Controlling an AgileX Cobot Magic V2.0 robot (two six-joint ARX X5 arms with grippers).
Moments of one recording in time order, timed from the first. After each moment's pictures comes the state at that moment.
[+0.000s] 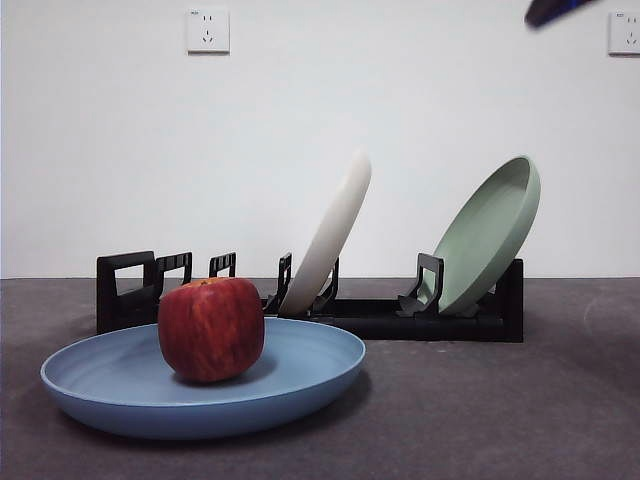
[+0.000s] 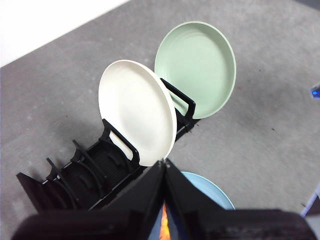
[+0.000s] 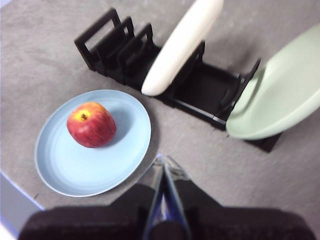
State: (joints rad) left arm -0.63 1.08 1.31 -0.76 0.03 0.07; right arm 0.58 0.85 0.89 -0.64 -0.07 0.06
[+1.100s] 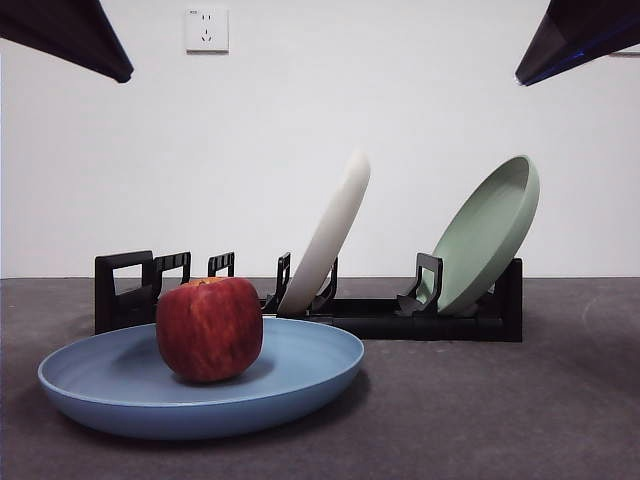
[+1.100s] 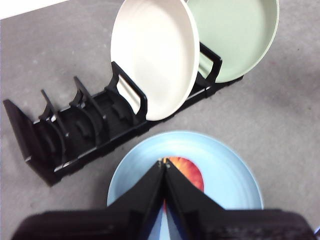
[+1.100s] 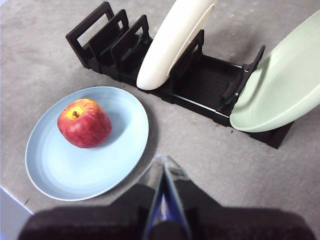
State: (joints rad) left arm -0.69 0.81 0.74 -0.46 -0.13 -0.07; right arm 0.58 0.83 0.78 -0.53 -0.07 0.08
